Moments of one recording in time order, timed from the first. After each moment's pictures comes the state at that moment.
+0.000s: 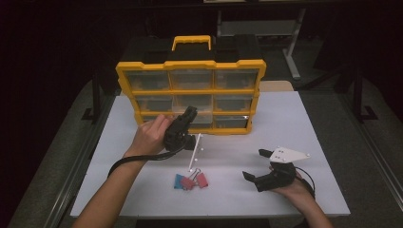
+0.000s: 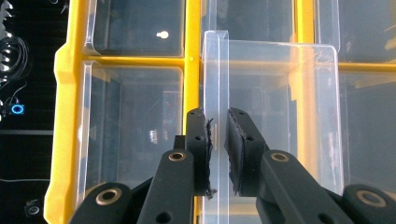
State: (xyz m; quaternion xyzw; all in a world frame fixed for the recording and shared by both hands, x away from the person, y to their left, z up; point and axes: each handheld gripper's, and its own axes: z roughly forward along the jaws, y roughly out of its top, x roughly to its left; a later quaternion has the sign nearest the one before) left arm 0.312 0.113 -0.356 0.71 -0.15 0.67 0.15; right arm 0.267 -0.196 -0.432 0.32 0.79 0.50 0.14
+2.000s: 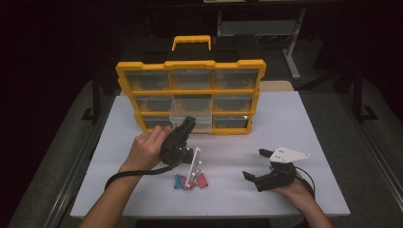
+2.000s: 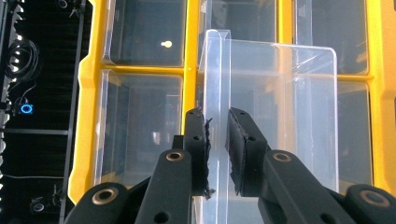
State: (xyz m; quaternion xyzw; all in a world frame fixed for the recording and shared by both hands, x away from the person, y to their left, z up) left arm 0.281 0.119 -0.362 0.70 -0.15 0.68 0.17; right arm 0.268 -0.197 -0.432 0.32 0.79 0.51 0.15
